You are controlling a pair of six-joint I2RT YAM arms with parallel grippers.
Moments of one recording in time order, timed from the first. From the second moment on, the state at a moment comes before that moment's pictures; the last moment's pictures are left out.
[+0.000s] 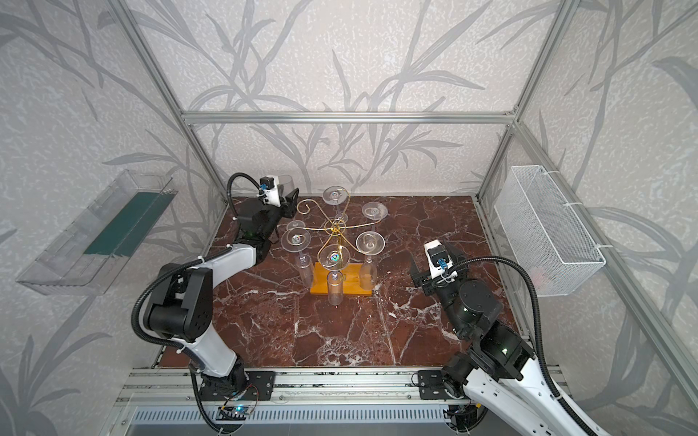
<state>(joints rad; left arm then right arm) -0.16 1.74 1.01 0.78 0.10 -0.05 0.73 0.49 0.74 -0.29 0.49 -0.23</state>
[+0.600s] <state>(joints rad) -0.16 1.95 0.93 1.09 -0.05 0.00 0.70 0.47 0.71 -0.29 0.54 -0.14</state>
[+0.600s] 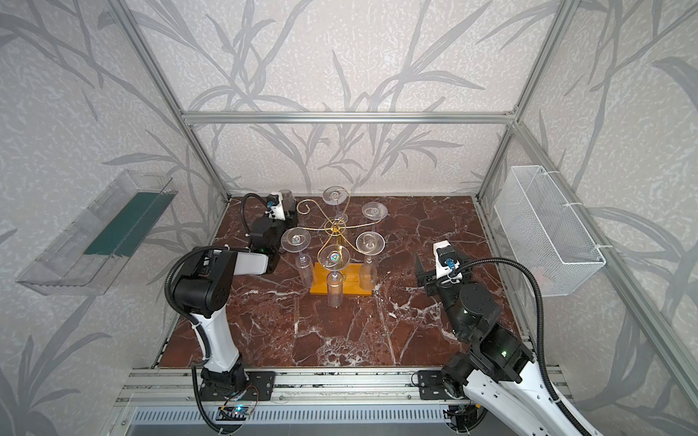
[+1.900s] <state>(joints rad) -0.20 2.07 0.89 1.24 -0.15 0.05 0.67 0.44 0.68 -0.30 0.55 -0.07</state>
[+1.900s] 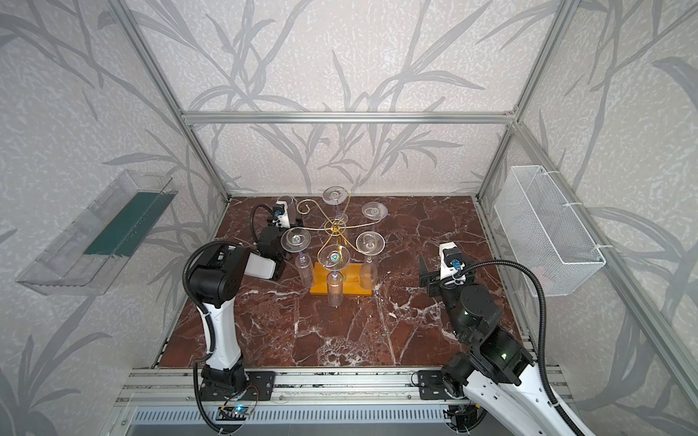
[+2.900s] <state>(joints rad) -0.21 1.59 0.66 1.11 -0.24 0.00 0.67 0.43 0.80 -0.35 0.44 -0.09</state>
